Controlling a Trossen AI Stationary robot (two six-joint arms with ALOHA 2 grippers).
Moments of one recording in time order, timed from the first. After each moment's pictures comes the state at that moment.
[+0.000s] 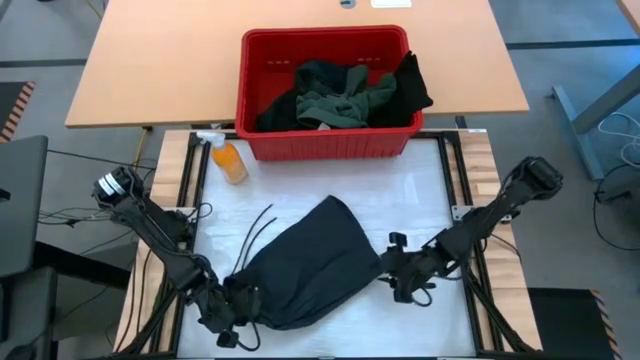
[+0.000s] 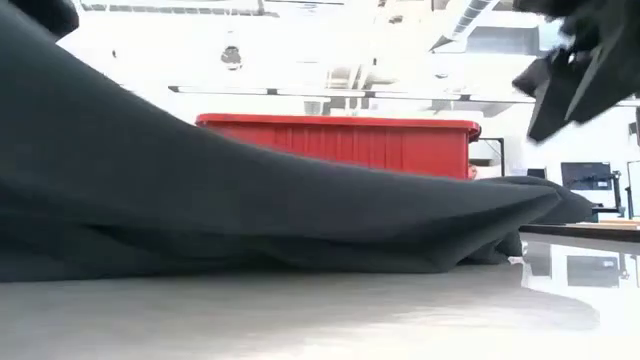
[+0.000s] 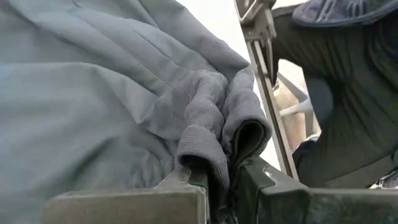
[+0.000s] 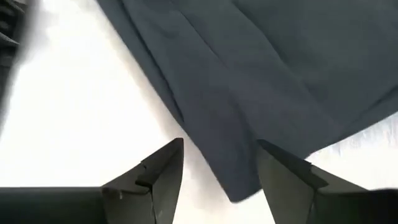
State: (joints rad) left arm -0.83 1.48 0.92 -0.27 -0.21 -0.64; right arm 0.62 1.33 0.80 -0.41 0.33 0.54
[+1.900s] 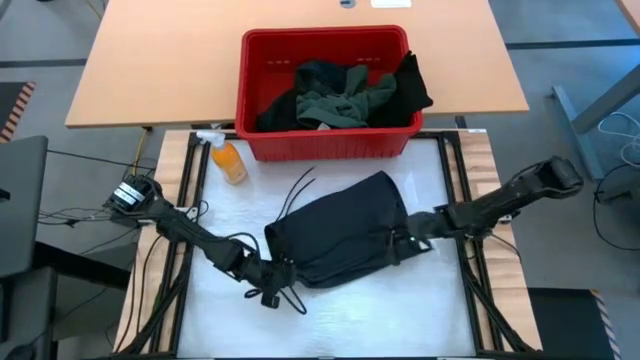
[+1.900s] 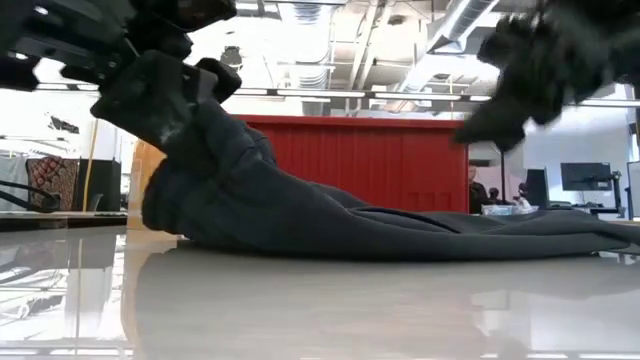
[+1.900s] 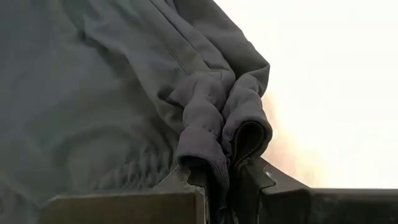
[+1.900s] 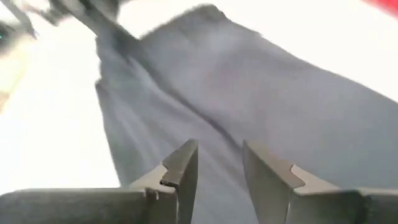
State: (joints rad) left arm -0.48 1.64 0.92 -0.17 -0.35 -0.11; right arm 0.28 1.10 0.38 0.28 0.27 0.39
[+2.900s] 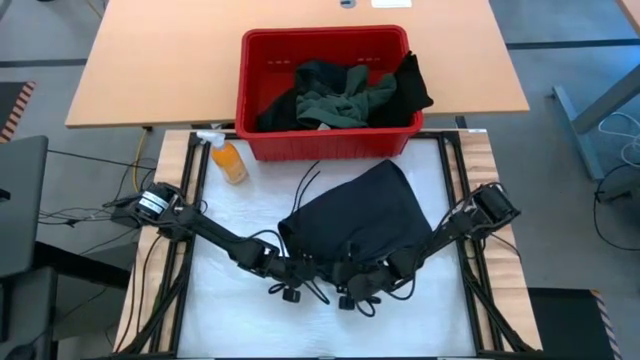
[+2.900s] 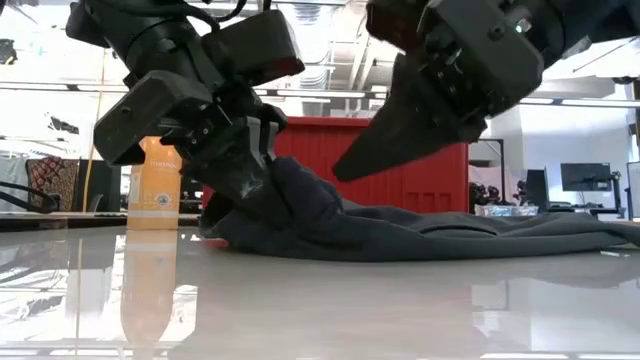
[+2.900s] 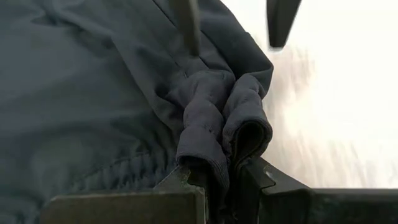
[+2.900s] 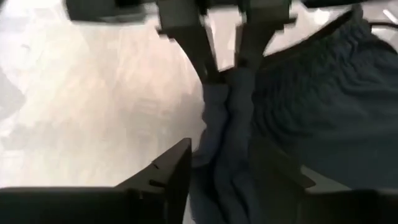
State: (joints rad) left arm -0.39 1.83 1.00 -0.01 -0.34 -0.06; right arm 0.50 1.86 1.03 0.12 0.52 0.34
